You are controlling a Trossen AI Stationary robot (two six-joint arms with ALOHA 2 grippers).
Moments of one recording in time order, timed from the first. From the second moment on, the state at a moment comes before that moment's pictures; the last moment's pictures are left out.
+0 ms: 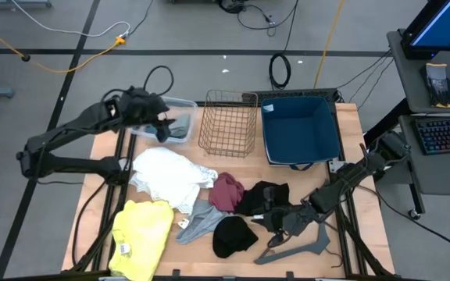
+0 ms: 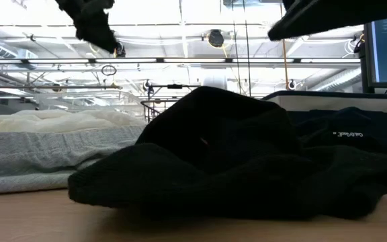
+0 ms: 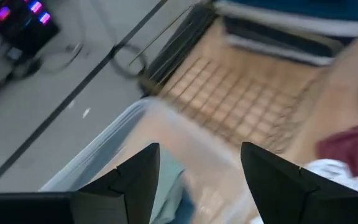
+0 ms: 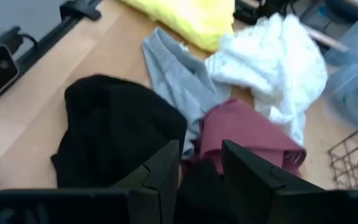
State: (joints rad) left arm 0.46 0.98 1.09 -0.77 -0.13 0.05; right arm 0.63 1.50 0.83 0.07 0.52 0.00
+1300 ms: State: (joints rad) left arm 0.15 0.92 1.09 -0.75 -0.16 -0.01; right arm 0.62 1.85 1.13 -0.01 0.31 -0.08
